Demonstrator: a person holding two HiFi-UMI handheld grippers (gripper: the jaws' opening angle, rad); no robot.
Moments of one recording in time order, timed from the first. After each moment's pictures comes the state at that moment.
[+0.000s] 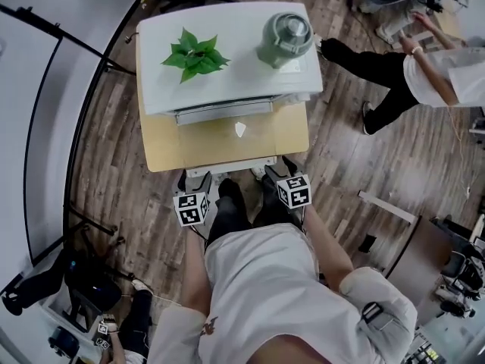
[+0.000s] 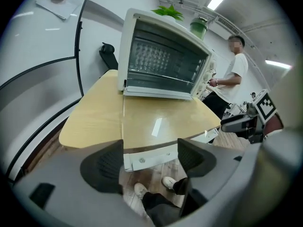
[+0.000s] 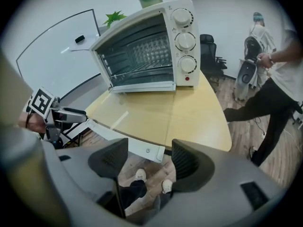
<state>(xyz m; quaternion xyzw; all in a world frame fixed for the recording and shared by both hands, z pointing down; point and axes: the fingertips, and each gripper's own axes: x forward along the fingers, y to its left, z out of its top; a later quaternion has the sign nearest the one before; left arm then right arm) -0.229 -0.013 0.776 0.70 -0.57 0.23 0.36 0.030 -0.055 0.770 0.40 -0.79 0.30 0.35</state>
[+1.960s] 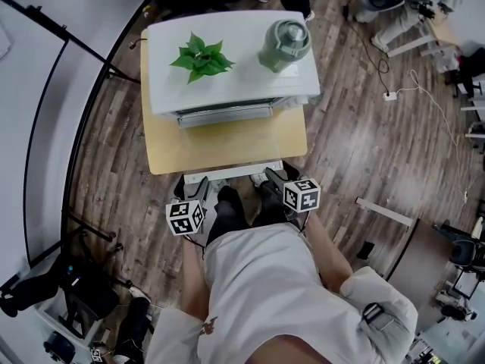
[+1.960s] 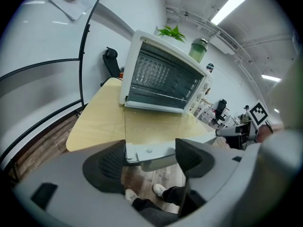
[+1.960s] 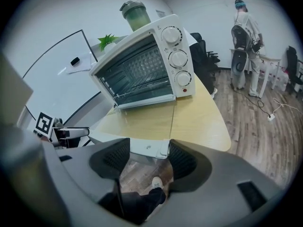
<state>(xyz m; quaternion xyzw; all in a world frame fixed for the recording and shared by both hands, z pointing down) -0.237 -0.011 0.722 0.72 -0.57 0.17 0.37 0.020 -0.057 0.717 0.41 -0.79 0.36 0.27</state>
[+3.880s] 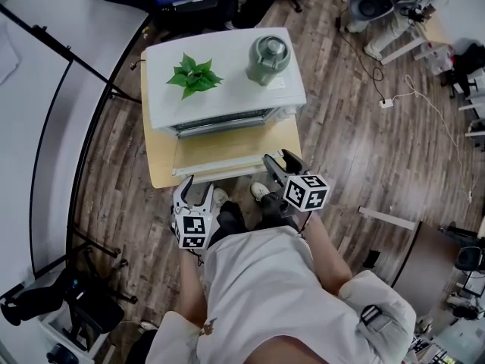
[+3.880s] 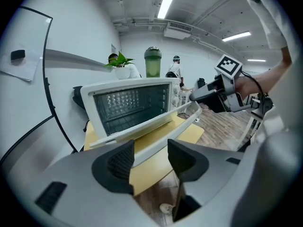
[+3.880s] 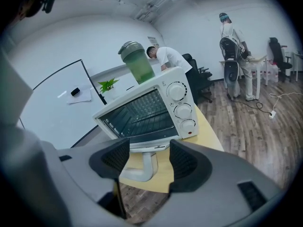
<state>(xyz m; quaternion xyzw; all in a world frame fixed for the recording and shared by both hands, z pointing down) -0.195 -0.039 0.627 0.80 -0.51 0.26 0.15 0.010 -0.124 0.599 0.47 -0.80 0.35 0.13</state>
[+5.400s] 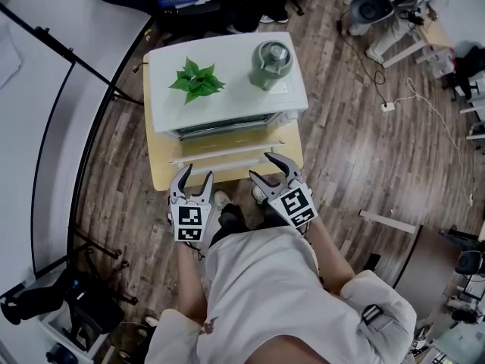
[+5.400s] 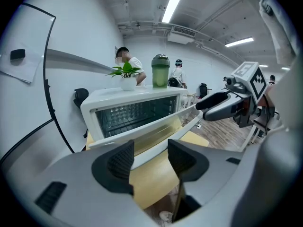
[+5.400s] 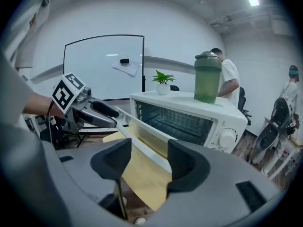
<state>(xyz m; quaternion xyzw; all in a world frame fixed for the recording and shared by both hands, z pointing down) -0.200 -0.086 0.583 0.81 -0.52 0.24 0.14 -0.060 -0.100 0.560 0.31 -0.91 0.06 0.26</state>
